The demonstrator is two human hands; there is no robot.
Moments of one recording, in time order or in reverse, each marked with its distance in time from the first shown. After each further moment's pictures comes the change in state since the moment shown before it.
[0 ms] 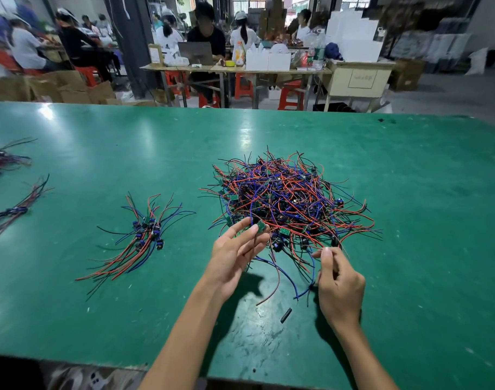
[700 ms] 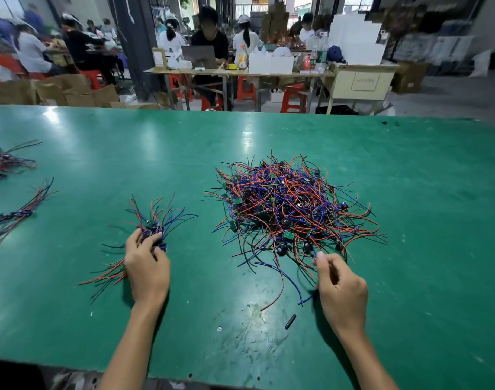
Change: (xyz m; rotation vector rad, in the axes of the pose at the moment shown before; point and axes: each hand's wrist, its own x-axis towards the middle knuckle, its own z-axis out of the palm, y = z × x) left_hand 0.004 0.046 -0.142 1.283 0.829 0.689; right_hand 0.000 0.000 0.003 -0.079 -0.042 -0.039
